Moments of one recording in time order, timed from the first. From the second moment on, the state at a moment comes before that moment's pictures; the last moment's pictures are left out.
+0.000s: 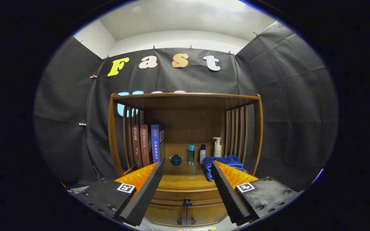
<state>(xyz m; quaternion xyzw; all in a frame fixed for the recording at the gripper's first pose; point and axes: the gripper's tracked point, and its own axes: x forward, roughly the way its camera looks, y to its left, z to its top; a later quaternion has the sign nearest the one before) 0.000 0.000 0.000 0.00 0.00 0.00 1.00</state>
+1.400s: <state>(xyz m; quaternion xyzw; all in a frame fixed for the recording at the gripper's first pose) 0.004 0.005 -0.007 0.00 0.00 0.01 1.00</state>
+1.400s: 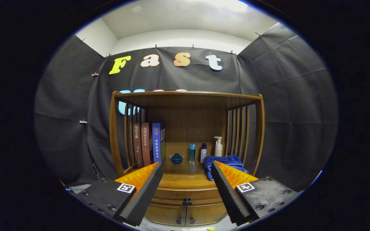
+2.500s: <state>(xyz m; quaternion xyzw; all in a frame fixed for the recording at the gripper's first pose) 0.080 -0.006 -0.190 0.03 0.16 0.00 0.99</state>
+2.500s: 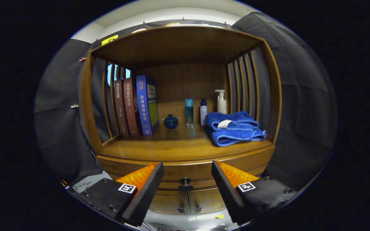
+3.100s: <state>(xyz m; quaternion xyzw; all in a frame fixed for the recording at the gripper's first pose) 0.112 -0.001 -0.295 0.05 0.25 0.01 0.97</state>
